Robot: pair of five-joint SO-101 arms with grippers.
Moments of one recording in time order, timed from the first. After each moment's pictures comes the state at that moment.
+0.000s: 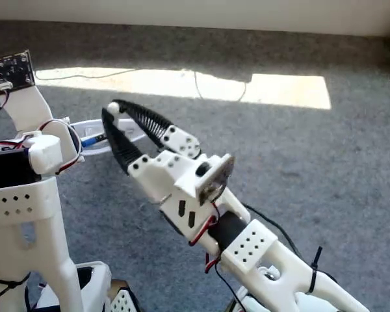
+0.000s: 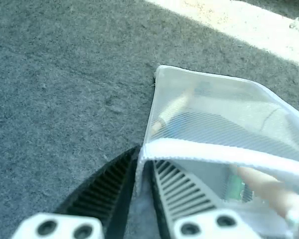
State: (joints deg) left arm -17.8 -33.9 13.4 87.0 15.3; right arm -50.5 -45.7 59.5 -30.6 8.4
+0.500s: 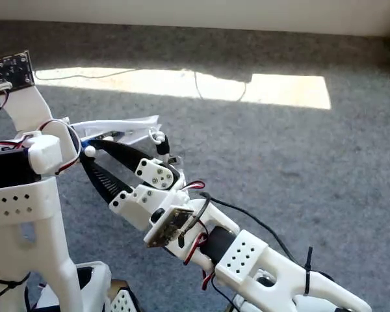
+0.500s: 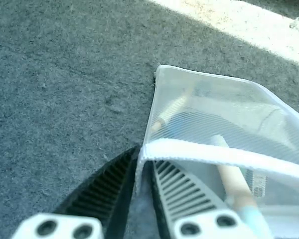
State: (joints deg) left arm -17.8 -33.9 13.4 87.0 15.3; right arm -56.4 -45.5 64.6 -30.6 26.1
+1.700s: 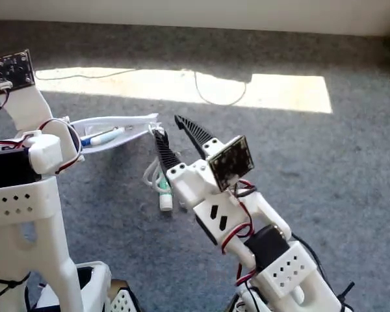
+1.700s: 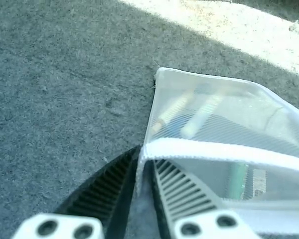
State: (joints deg) left arm -17.8 -33.9 13.4 86.5 15.3; right arm -38.2 -66.1 58.5 20.0 2.2
